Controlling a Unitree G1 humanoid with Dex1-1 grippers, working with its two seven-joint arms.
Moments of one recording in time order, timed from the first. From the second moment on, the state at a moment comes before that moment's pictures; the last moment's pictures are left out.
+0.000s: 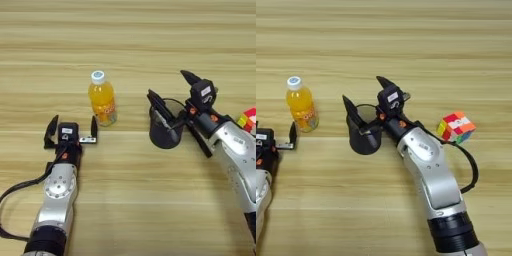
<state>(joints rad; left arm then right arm) -0.06 0.09 0.06 0.48 0.06 -0.40 0.05 -0.15 -0.15 0.18 -0.24 0.18 0.15 0.38</state>
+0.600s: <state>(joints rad) -0.06 0.09 0.06 0.48 0.06 -0.40 0.05 -0.19 -0.12 0.22 -0.14 0.14 0.17 0.38</state>
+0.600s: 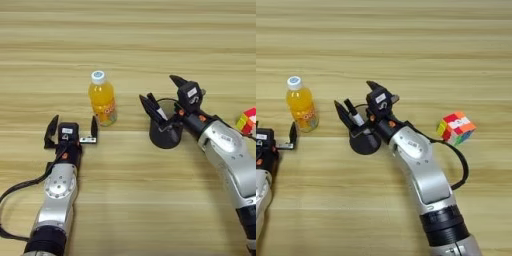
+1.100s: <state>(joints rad) -0.06 0.09 0.06 0.48 0.06 -0.40 0.05 -0.24 -0.09 0.22 -0.02 0.14 0.16 0.39</state>
